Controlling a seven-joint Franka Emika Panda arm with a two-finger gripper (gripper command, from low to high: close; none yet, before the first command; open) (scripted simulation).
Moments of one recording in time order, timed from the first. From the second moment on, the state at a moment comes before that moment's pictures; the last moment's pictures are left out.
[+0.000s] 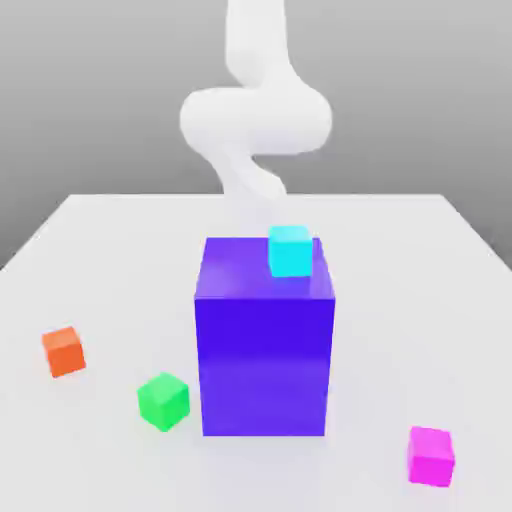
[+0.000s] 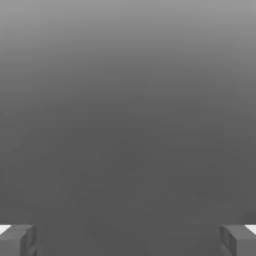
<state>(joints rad) -0.02 -0.71 0.05 -2.31 -0.02 2.33 0.87</state>
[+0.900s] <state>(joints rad) 0.02 0.25 0.38 -2.44 -0.28 2.69 1.61</state>
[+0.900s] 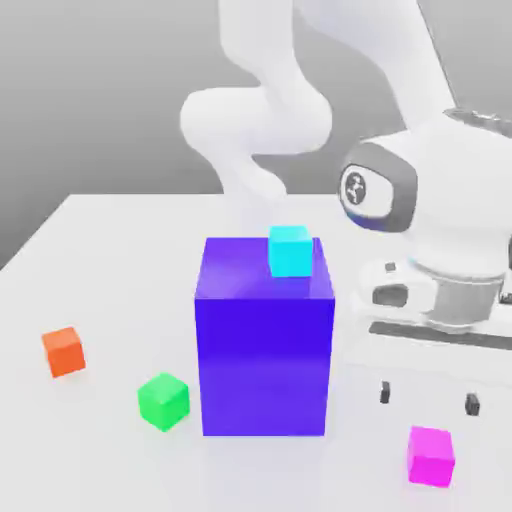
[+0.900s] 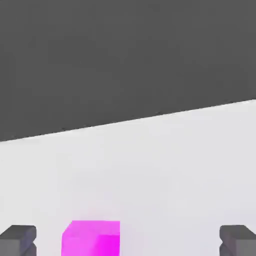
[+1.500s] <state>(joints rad) 0.05 0.31 0.37 -2.44 -0.27 2.72 1.63</state>
